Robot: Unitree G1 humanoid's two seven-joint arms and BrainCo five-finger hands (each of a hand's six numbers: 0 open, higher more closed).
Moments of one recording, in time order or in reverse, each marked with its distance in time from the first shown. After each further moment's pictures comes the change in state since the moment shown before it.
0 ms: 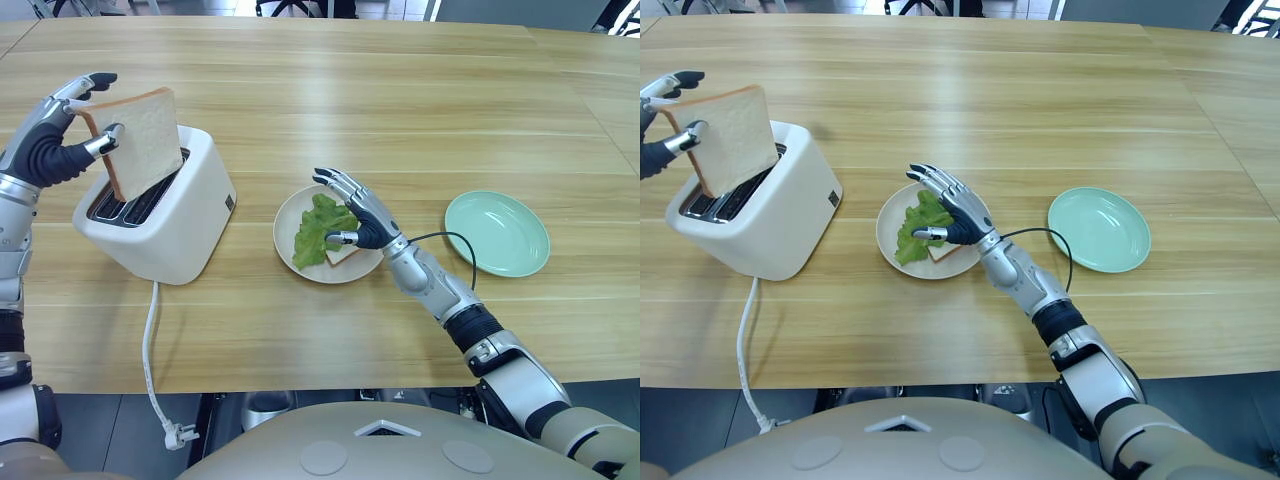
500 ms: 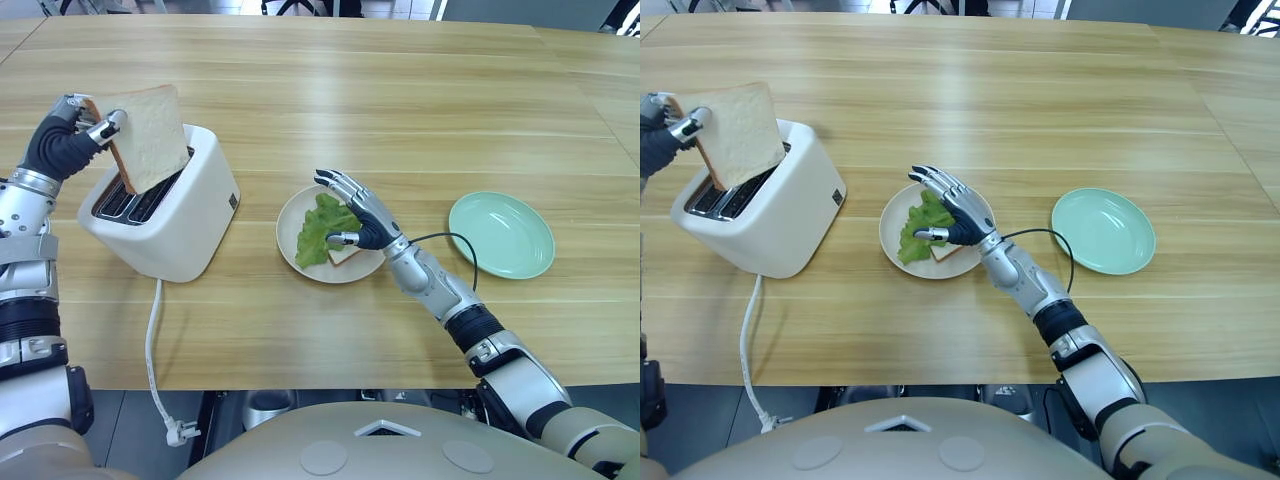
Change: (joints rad) left arm -0.094 -0.122 0.026 0.042 -0.205 0.147 -0.145; right arm 0.000 -0.001 0.000 0.011 -0.006 0.000 -0.004
